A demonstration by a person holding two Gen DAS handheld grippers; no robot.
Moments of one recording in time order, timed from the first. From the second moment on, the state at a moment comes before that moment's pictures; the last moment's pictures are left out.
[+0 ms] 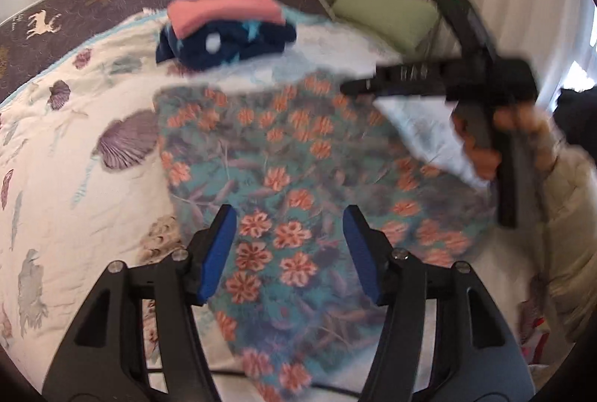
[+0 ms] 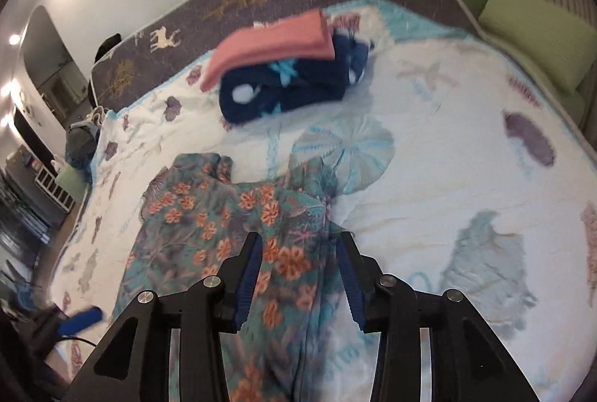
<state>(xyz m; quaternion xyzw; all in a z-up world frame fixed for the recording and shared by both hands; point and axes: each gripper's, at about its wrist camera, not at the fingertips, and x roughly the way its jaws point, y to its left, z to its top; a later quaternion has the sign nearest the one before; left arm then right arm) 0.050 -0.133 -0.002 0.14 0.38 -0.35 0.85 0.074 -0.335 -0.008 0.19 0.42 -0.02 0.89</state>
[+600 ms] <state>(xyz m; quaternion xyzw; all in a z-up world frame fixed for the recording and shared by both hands) 0.054 -0.105 -0.003 0.10 0.38 -0.35 0.85 0.050 -0.377 0.001 0.25 0.38 -0.03 0.89</state>
